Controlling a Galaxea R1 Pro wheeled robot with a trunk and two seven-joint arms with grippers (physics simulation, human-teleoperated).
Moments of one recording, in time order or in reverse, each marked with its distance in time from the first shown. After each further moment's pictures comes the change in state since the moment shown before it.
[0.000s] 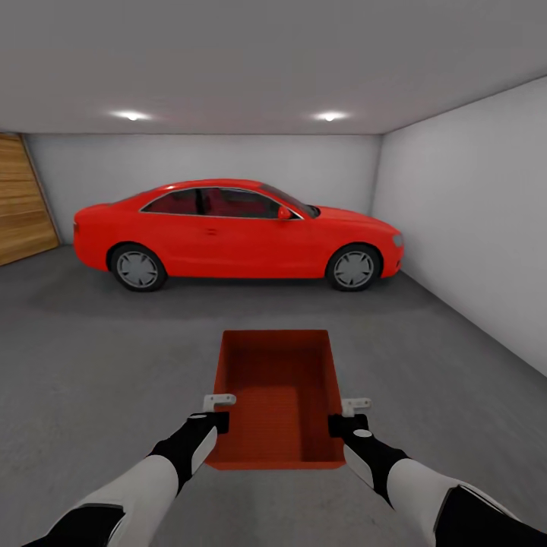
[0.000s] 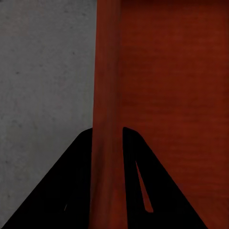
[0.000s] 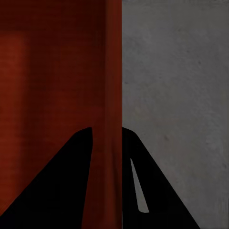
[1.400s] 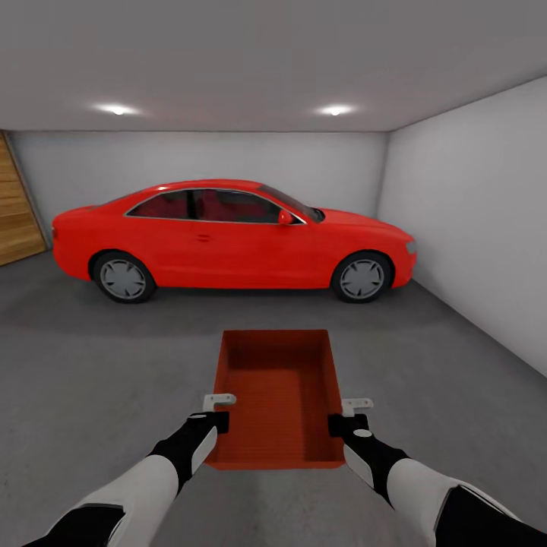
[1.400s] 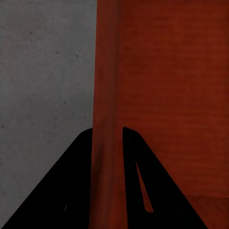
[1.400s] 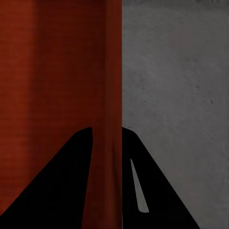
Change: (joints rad) left arm 0.000 0.000 0.000 -0.001 -0.001 0.000 0.000; right arm 0.000 -0.001 0.000 -0.001 0.000 0.000 0.000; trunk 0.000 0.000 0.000
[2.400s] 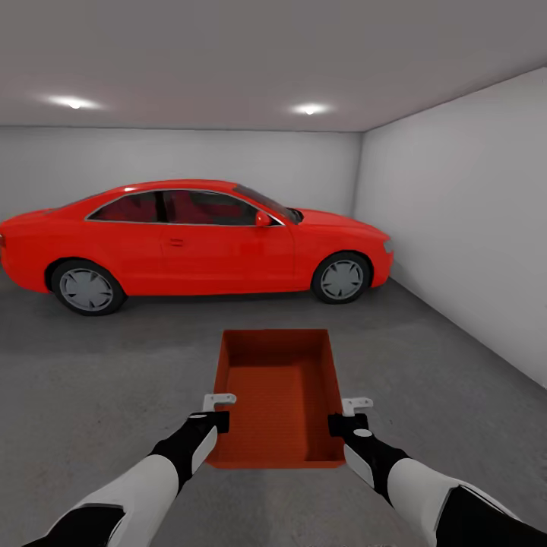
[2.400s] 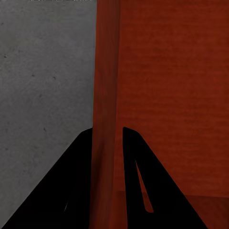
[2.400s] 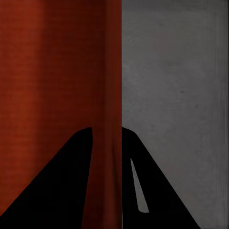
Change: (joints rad) left arm 0.000 -0.001 0.001 -0.001 -0.001 -0.002 0.000; right arm 0.000 -0.002 0.000 -0.003 0.000 0.000 -0.001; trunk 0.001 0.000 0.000
